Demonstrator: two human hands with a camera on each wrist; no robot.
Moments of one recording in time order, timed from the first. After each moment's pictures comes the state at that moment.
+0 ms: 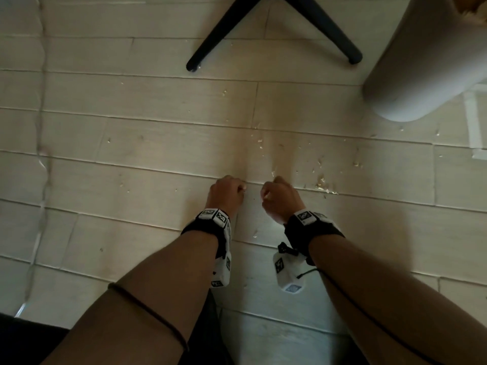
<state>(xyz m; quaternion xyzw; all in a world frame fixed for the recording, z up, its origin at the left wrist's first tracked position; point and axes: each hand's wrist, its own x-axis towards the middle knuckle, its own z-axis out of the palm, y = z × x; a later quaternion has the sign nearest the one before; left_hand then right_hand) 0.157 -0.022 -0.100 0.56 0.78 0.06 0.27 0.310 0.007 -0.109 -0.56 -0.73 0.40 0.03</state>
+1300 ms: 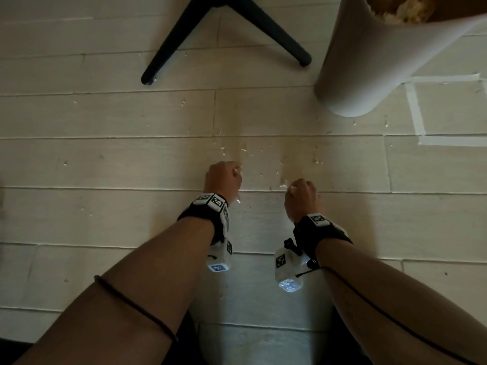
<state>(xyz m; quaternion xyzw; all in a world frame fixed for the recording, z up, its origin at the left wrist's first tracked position) 0.218 0.040 -0.102 0.57 0.76 0.15 0.27 0.407 0.020 -0.122 -0.75 -0.56 0.34 0.06</state>
